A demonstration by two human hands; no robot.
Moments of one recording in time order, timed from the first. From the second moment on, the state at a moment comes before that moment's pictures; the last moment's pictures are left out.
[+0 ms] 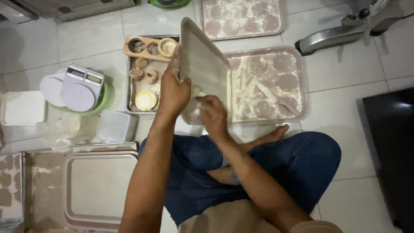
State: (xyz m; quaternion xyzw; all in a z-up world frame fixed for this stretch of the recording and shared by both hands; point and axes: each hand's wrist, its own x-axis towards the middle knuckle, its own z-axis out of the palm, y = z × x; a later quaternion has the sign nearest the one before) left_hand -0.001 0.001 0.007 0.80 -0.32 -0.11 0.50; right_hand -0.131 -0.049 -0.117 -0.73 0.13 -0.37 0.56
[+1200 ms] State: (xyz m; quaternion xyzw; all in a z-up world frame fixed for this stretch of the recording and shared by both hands) left_hand -0.014 -0.004 0.021 0.80 -0.30 -0.11 0.51; right_hand -0.123 -0.119 -0.174 -0.63 0.37 -0.29 0.62
